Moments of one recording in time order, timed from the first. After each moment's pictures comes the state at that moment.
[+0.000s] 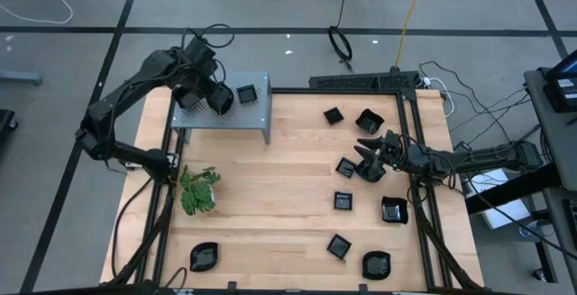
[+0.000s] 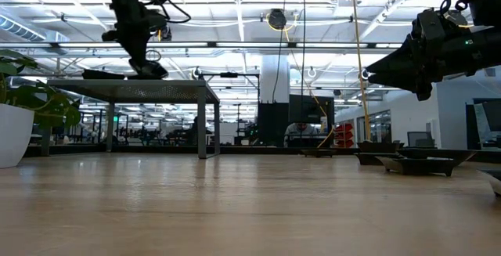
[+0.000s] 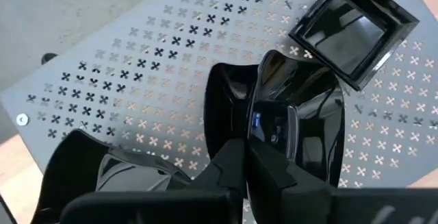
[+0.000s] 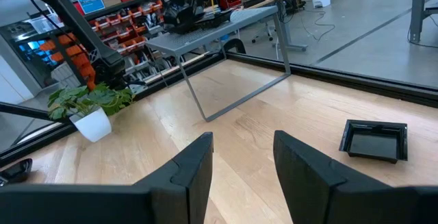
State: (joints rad) left arm 0.86 1.34 1.38 -1.18 -0.05 -0.13; right arm 0.04 0.43 0.02 0.30 0.47 0.40
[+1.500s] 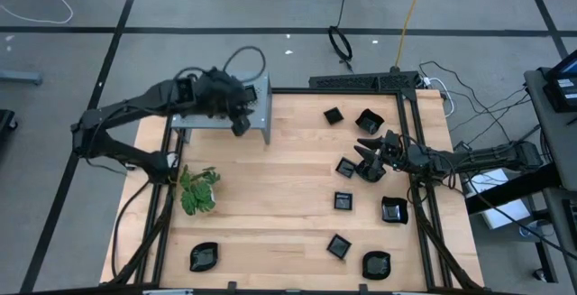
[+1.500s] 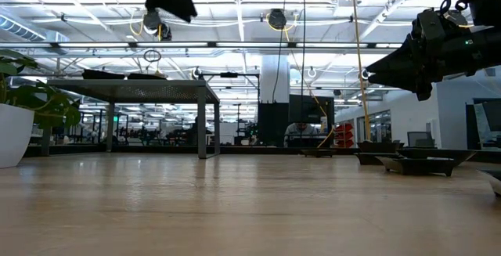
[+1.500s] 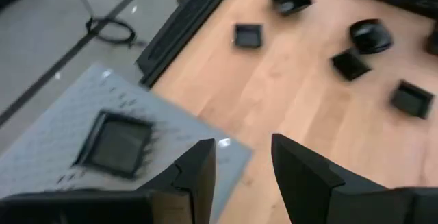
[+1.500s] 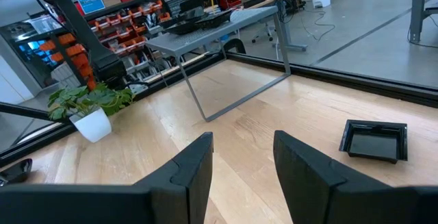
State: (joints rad) left arm 0.29 1.27 1.38 -0.86 -0.15 -0.16; right arm 0.04 0.43 0.02 0.30 0.47 0.40
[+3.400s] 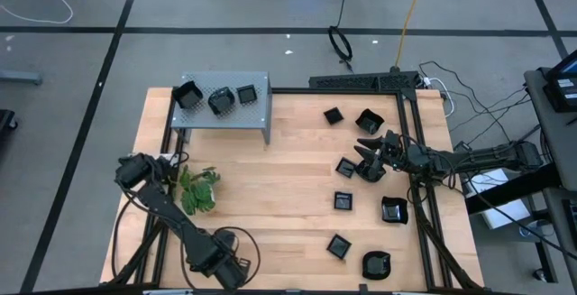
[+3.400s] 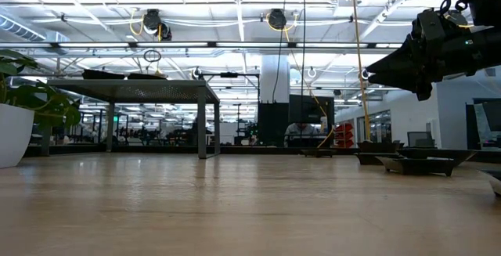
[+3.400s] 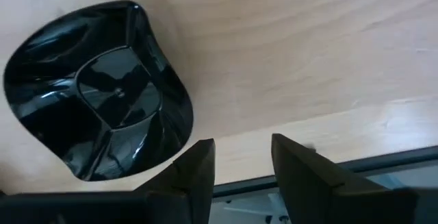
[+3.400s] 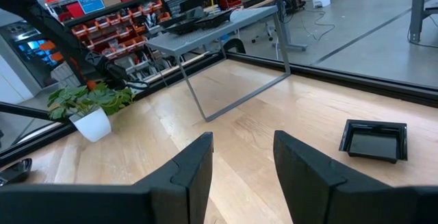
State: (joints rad) left arm -0.80 1.94 1.38 -0.91 0.20 -2.12; right arm 0.04 0.43 0.02 0.30 0.47 0.40
